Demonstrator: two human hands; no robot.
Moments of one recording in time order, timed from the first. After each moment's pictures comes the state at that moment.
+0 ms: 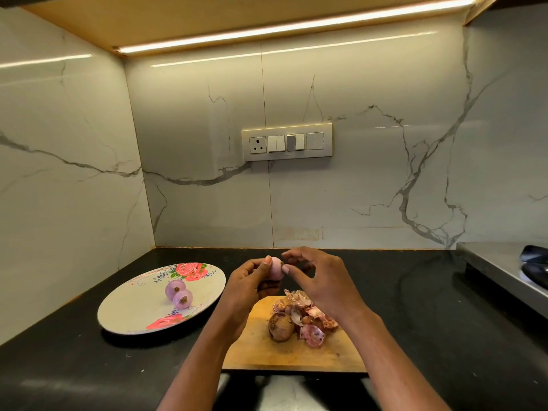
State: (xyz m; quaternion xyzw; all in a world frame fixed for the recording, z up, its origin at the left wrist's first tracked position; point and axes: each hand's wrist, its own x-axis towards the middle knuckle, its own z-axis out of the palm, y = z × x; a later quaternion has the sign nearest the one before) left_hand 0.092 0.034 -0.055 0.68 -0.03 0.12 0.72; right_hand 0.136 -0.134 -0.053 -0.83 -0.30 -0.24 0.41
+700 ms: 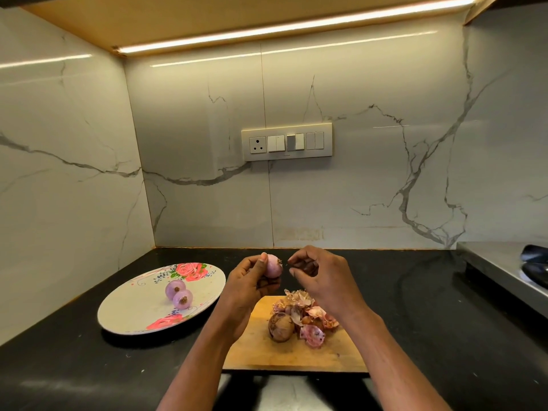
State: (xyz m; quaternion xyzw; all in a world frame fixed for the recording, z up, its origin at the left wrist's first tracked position) left_hand 0.093 0.033 -0.054 0.64 -0.02 0.12 0.76; right_hand 0.132 -0.135 -0.050 -0.82 -0.28 -0.24 0.43
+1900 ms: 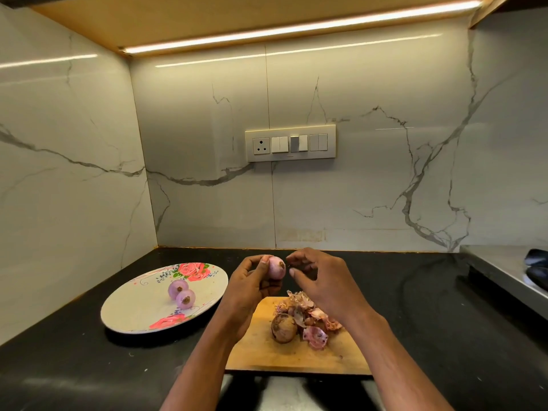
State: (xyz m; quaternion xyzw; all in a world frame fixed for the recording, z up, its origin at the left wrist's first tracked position) left_hand 0.091 0.033 -0.051 0.66 -0.01 0.13 0.74; right_hand 0.131 -0.133 -0.049 -0.84 -0.30 -0.22 0.40
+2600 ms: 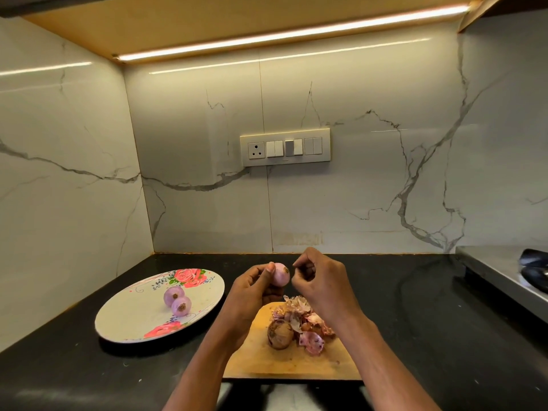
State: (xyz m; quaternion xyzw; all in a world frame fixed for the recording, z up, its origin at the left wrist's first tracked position) left_hand 0.093 0.030 -0.056 0.70 -0.05 0.12 0.70; right_hand 0.133 -0.129 -0.052 -0.83 -0.25 -0.28 0.42
